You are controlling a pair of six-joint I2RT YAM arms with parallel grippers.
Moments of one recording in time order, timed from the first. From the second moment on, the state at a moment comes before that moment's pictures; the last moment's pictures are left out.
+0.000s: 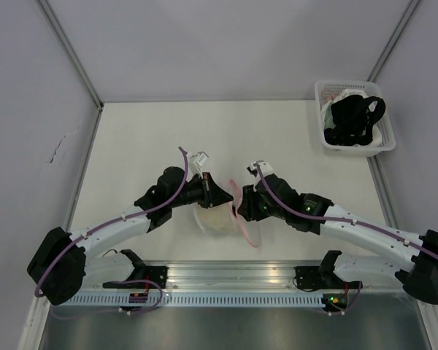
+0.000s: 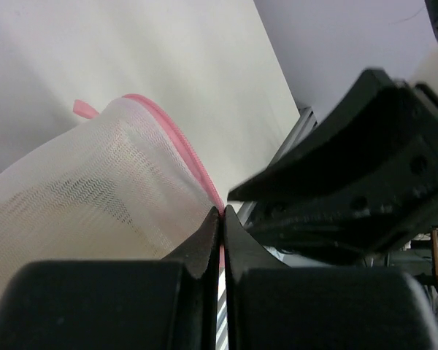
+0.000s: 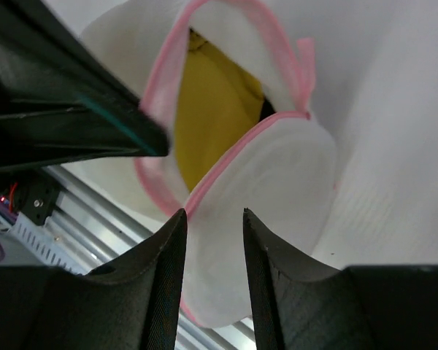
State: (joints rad) left arm -0.71 1.15 0.57 0.29 0.42 -0.78; right arm 0.95 1.09 0.82 -0.42 0.10 0.59
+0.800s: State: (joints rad) left arm -0.72 1.11 0.58 0.20 0.42 -0.78; right arm 1.18 1.12 0.92 -0.78 0.62 0.75
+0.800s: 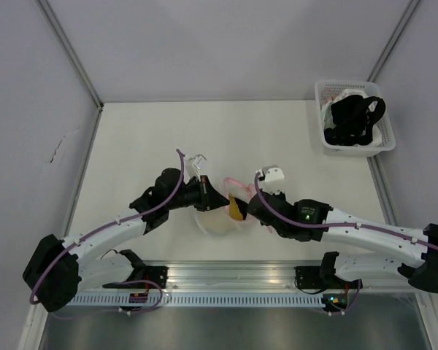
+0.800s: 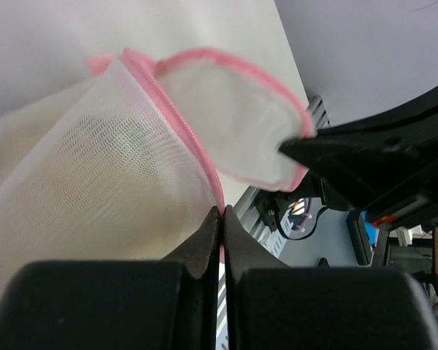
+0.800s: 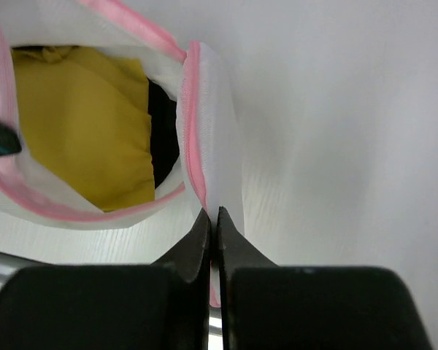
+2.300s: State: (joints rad) left arm -0.72 1.01 0.52 -0.08 0.25 -0.72; right arm 1.10 1.18 0.95 -0.47 0.32 0.59
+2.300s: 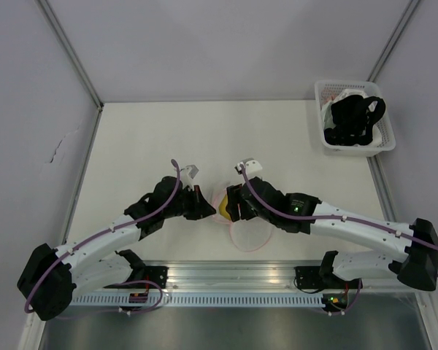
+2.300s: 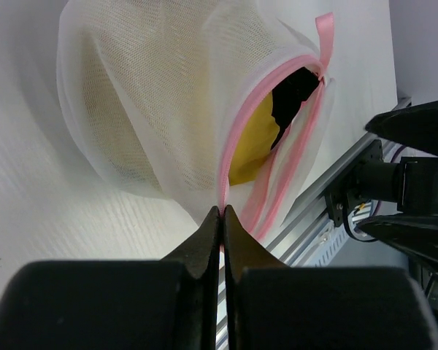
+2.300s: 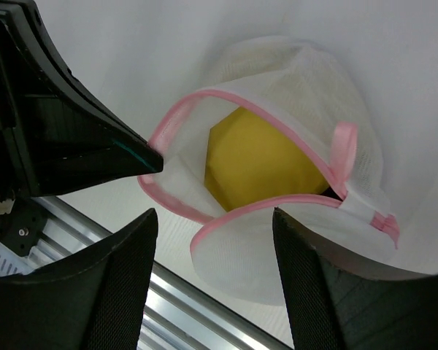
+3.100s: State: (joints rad) left arm -0.72 0.90 0.46 -0.05 0.28 -0.78; right arm 1.07 1.60 0.96 -0.33 0.50 0.63
